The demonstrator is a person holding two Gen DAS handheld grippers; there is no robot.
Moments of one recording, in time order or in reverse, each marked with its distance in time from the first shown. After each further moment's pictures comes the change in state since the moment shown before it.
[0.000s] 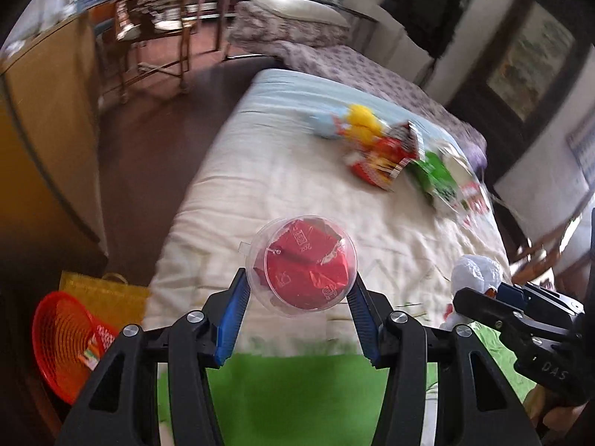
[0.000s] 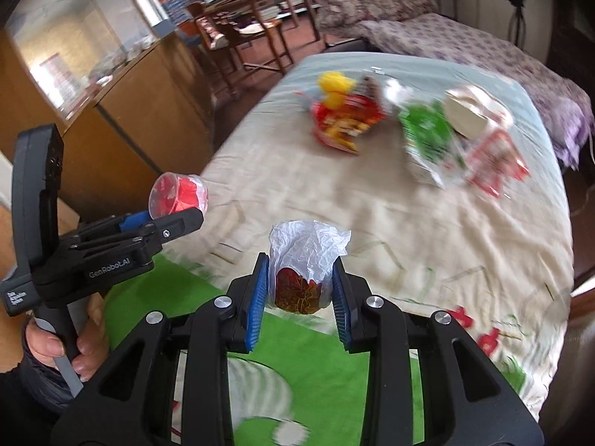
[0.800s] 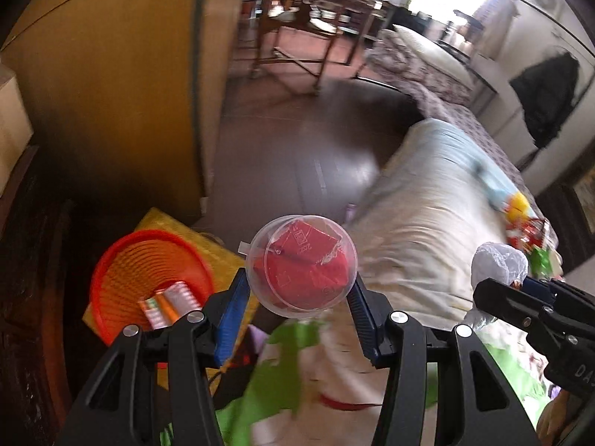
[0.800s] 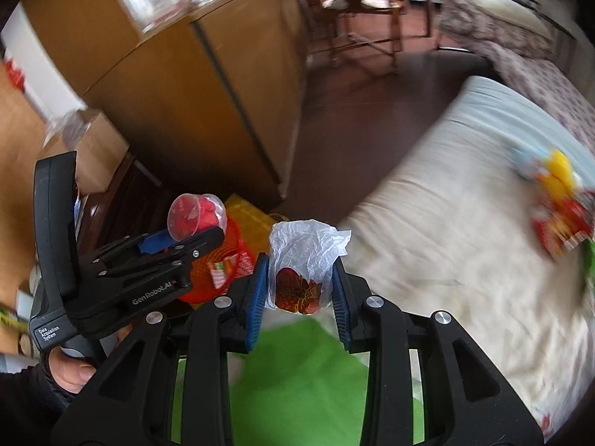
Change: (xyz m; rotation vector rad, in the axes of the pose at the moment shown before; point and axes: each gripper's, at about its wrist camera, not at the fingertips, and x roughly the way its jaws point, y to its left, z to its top) left arm -0.058 0.189 -0.040 -0.388 -0.078 0.248; right arm 0.090 0.191 0.041 -0.354 0.154 0.173
